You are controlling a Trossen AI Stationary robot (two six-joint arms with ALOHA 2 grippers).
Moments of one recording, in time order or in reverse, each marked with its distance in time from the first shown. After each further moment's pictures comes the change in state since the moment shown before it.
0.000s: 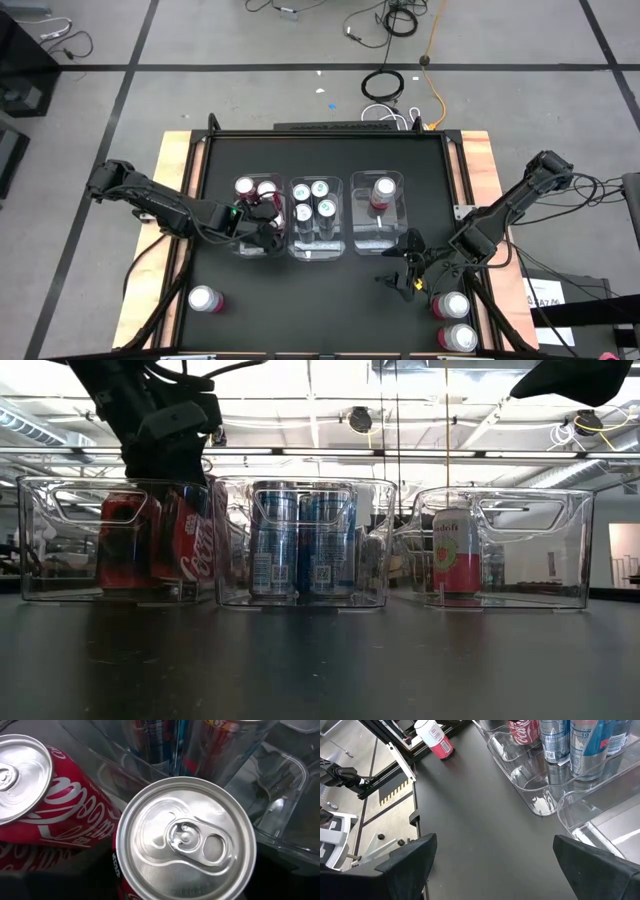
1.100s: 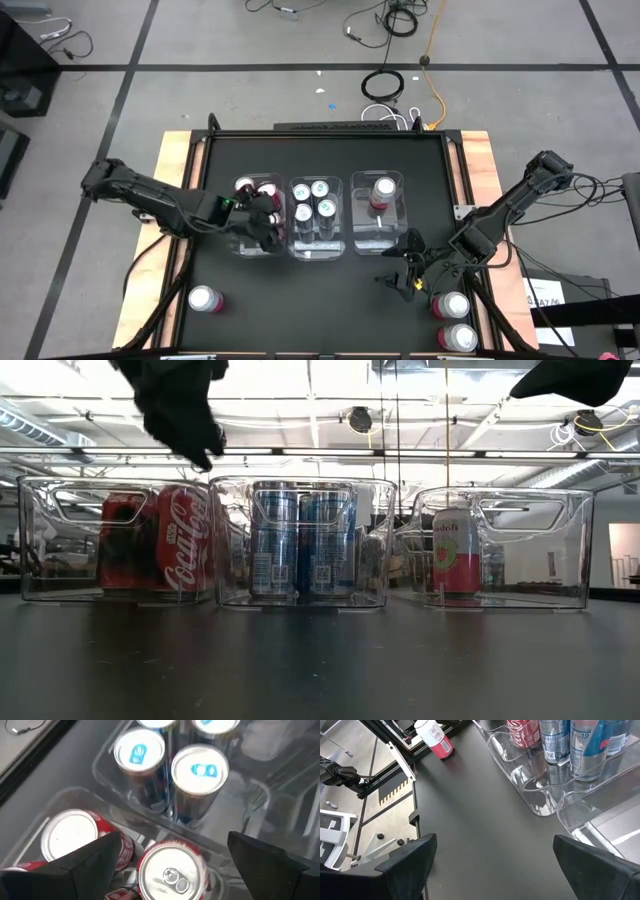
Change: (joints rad) left arm 0.008 -0.066 0.182 -0.176 -0.010 0.163; right arm 0.000 0.000 0.000 0.000 0.000 -0.009
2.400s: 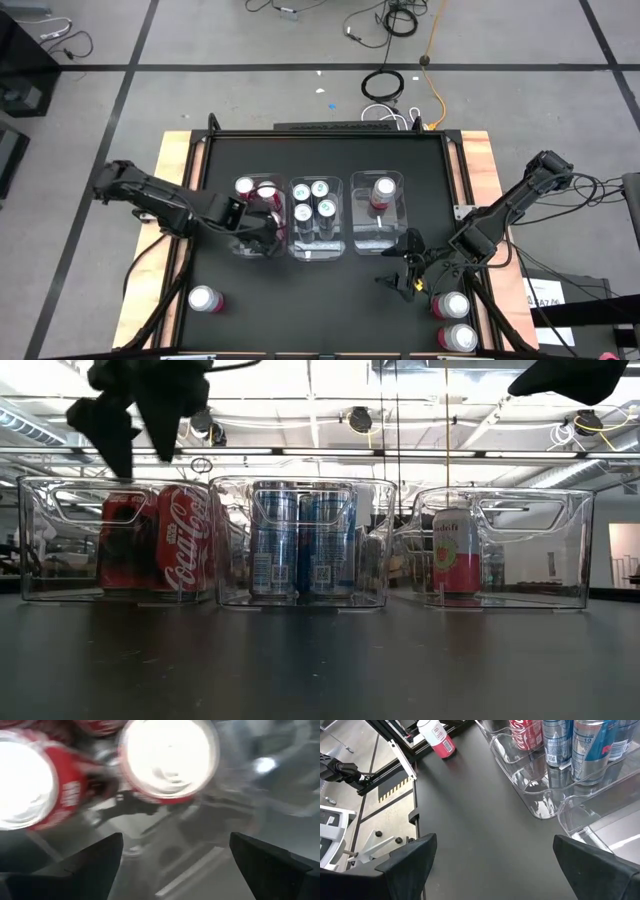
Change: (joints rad) left arm -0.001 0.133 0.152 -0.348 0.383 -0.634; right arm 0.000 0.000 0.000 0.007 0.000 -0.035
